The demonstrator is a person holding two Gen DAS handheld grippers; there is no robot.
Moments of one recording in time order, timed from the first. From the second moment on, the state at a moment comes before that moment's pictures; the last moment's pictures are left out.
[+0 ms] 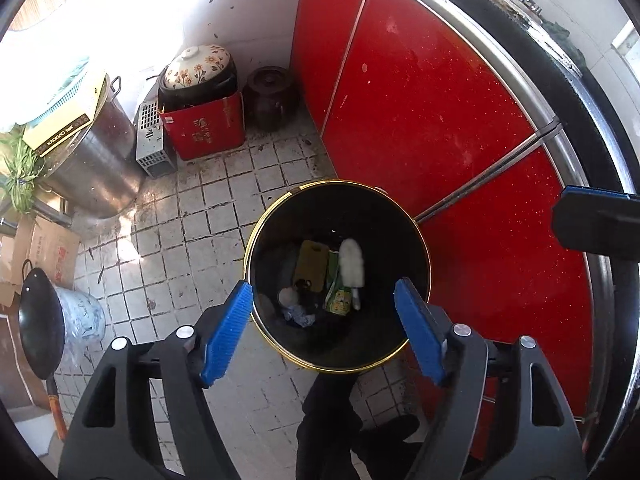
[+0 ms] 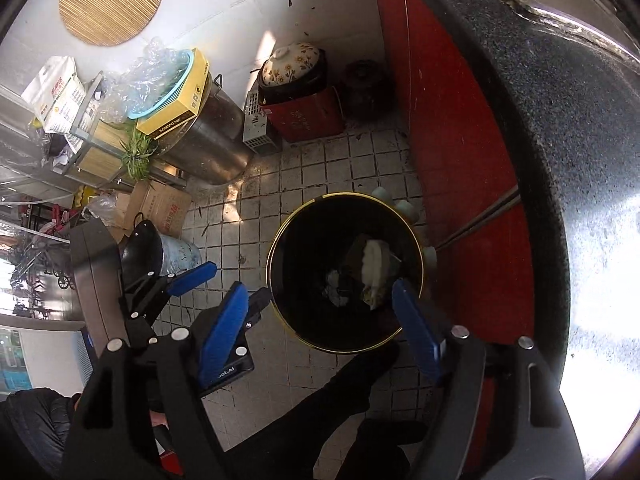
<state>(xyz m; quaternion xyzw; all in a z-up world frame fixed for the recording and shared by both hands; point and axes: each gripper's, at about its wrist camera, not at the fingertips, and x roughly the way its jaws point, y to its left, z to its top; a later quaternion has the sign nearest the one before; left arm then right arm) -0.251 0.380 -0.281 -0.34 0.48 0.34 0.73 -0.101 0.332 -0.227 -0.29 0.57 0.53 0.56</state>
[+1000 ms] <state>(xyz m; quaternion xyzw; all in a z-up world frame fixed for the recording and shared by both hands) -0.001 0.119 -0.053 -0.06 0.43 0.00 0.90 0.046 -0.114 0.016 -0.08 0.44 0.16 0.88</state>
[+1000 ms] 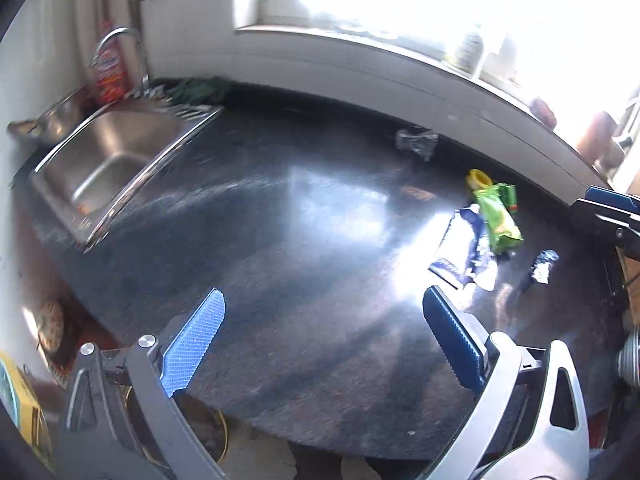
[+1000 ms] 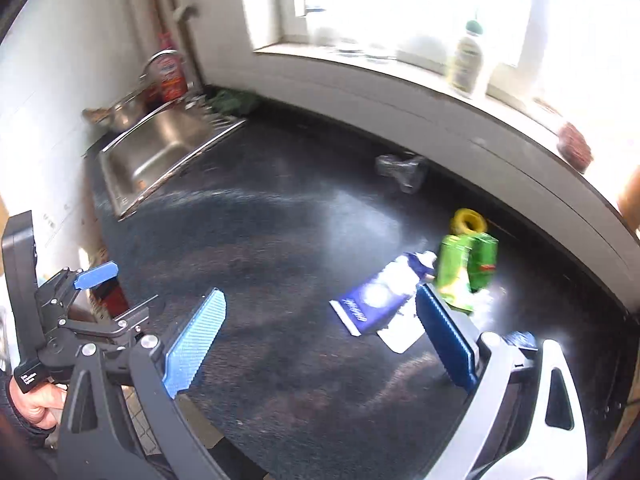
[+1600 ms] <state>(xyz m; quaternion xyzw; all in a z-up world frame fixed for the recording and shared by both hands) 0.062 -0.025 -0.039 0.04 0.42 -0.14 0.90 0.024 -0.273 0.010 0.02 0.44 0.05 0.90</state>
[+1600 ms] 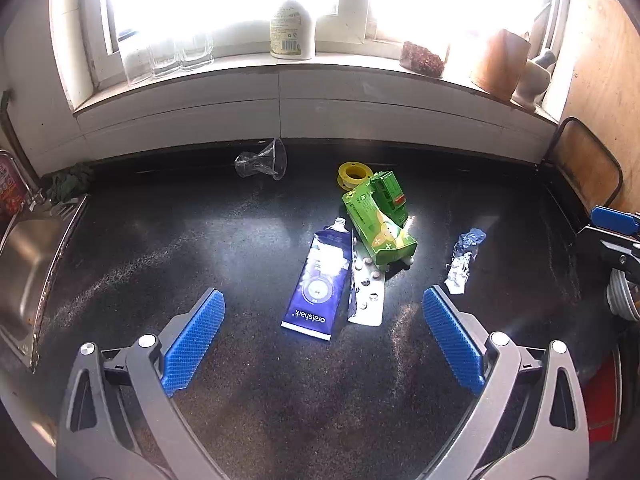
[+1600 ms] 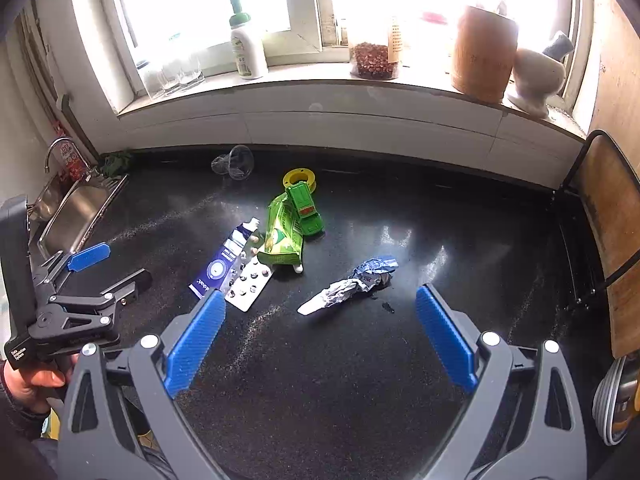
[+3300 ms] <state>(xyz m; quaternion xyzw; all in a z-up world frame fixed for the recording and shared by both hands) 0.335 -0.033 -0.143 0.02 0.46 -0.08 0.88 0.238 -0.249 -0.105 -0.03 0.52 0.16 0.84</state>
